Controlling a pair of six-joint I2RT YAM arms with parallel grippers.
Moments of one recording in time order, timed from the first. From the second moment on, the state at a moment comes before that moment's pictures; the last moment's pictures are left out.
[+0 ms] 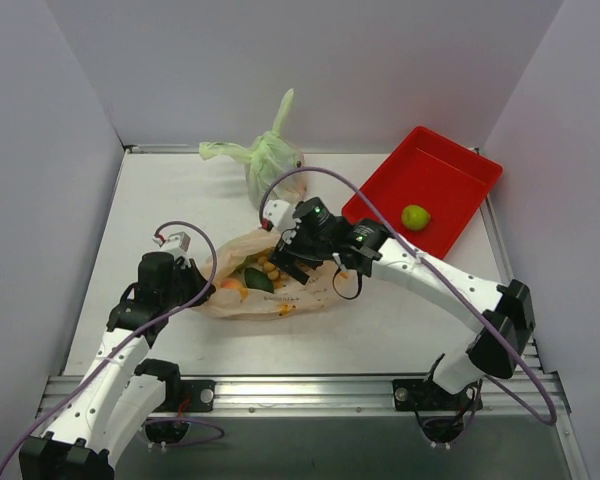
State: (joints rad) left arm -0.21 0.73 0.52 -0.47 0.16 -0.46; right arm 0.90 1.50 1.37 -0.61 0.08 -0.26
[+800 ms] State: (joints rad) left arm -0.20 0.73 0.52 -0.47 0.17 -0.46; right arm 0.94 1.95 1.46 -0.68 0.25 -0.58
